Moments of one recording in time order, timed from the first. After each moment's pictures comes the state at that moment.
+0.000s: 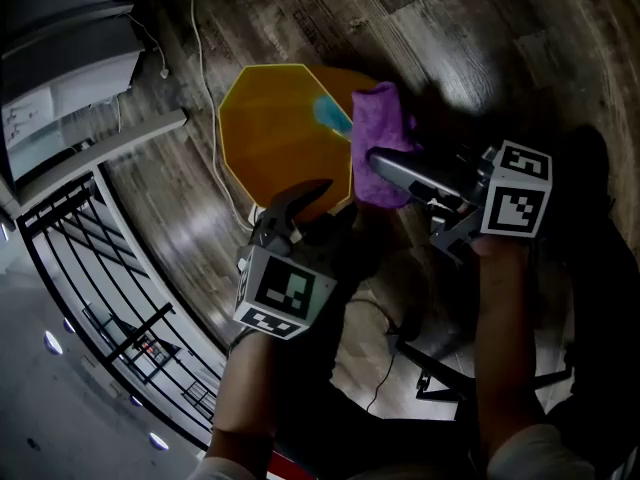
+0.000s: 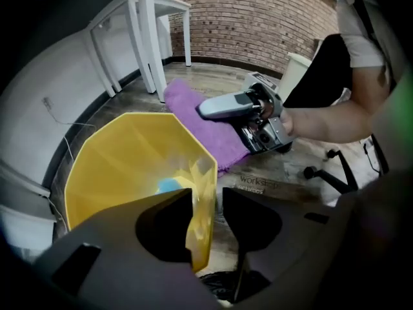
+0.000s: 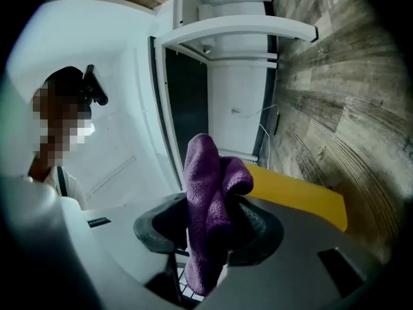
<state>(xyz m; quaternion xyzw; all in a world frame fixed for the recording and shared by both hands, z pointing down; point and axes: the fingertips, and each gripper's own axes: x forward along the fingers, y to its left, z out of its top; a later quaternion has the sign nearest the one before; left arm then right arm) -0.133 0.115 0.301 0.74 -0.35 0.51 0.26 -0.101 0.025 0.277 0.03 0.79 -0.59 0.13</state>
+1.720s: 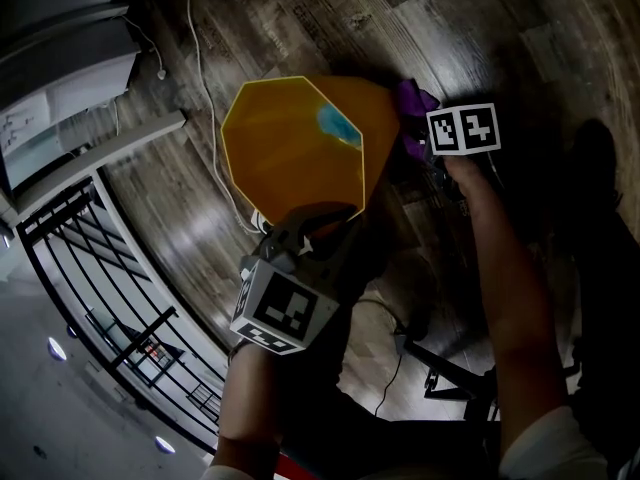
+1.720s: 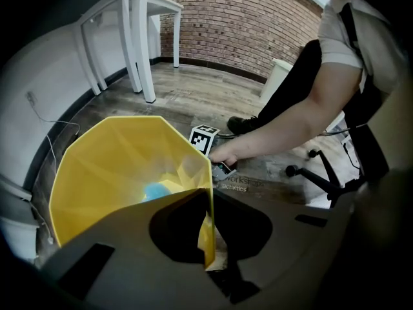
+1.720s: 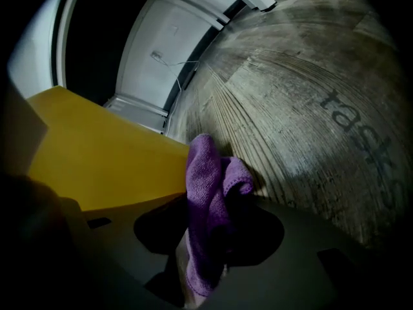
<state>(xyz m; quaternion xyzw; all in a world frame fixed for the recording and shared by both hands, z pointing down) -0.133 0.144 0.299 0.77 -0.29 0.49 0.28 -0.129 0.054 0.544 -0.17 0.74 -0.59 -0.28</state>
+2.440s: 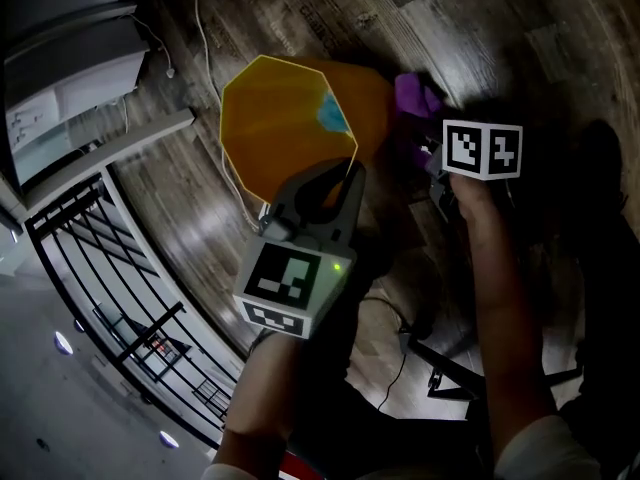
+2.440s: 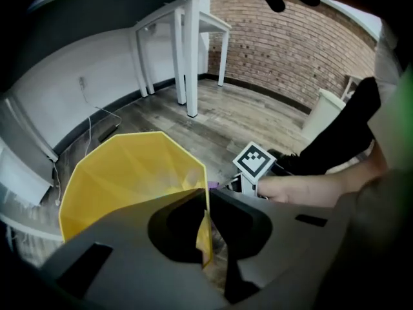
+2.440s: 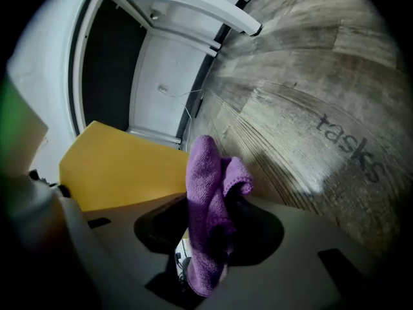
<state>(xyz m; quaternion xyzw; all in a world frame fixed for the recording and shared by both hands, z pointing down) -0.142 0.068 0.287 0.72 -0.47 0.41 0.30 -0.127 0.037 0.469 -0.20 0.73 -0.64 -0.15</state>
